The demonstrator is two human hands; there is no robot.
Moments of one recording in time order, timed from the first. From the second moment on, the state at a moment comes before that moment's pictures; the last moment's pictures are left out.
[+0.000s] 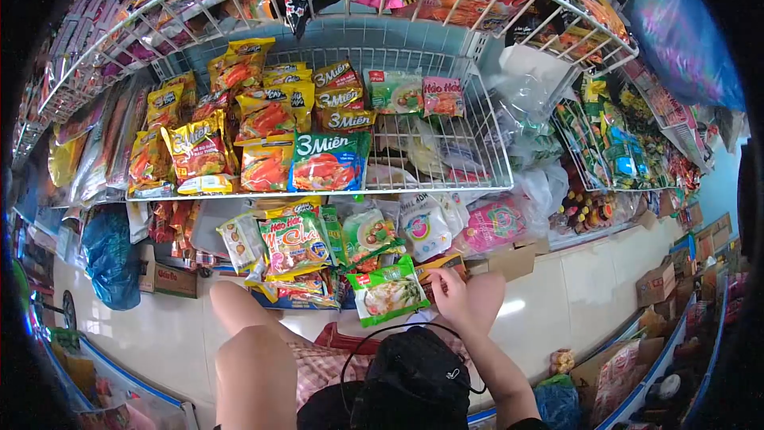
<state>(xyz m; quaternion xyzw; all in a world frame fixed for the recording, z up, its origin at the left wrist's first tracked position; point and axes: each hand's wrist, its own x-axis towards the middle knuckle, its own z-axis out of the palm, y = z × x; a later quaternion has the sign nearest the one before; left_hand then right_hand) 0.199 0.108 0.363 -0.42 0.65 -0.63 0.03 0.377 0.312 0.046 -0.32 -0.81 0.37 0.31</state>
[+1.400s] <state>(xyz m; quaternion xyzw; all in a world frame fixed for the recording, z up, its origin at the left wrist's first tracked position) 0.051 0.538 0.109 -0.21 -0.72 -0.66 -0.02 0.101 0.629 0.054 -0.33 -0.71 0.44 0.43</state>
